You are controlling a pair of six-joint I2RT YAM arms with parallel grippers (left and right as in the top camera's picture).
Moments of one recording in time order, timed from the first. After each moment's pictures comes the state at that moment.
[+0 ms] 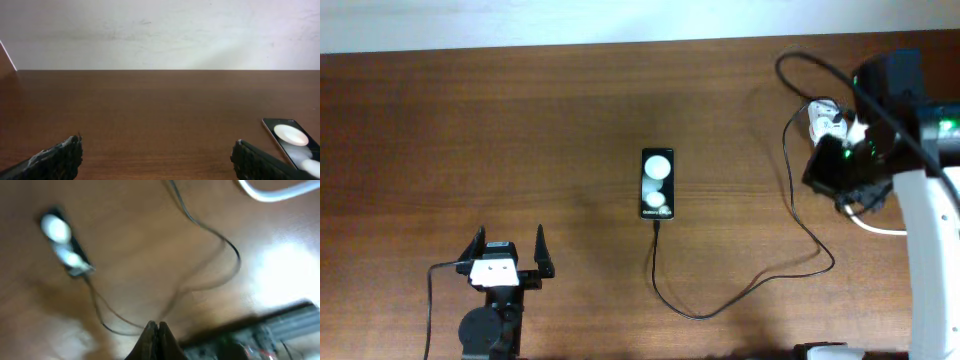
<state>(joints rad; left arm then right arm) -0.08 0.02 0.01 -0.07 -0.10 0.01 0.01 1.48 1.78 -1.69 -0.05 0.53</state>
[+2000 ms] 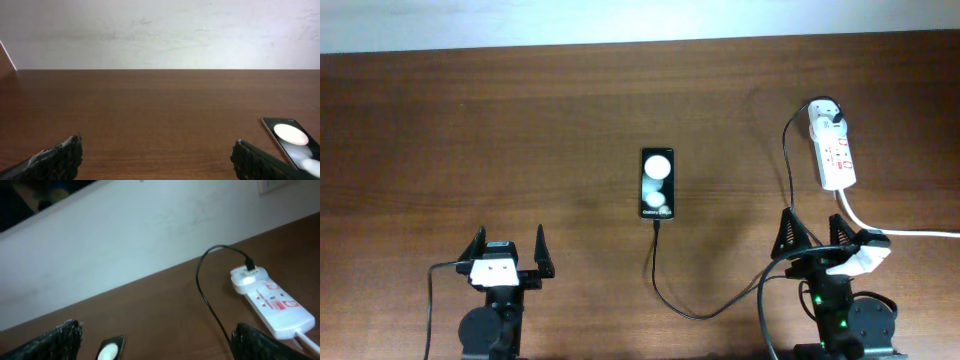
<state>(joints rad) -0.08 0.02 0.01 -0.07 -0.10 0.01 -0.01 0.01 0.17 -0.18 -0.03 0.42</state>
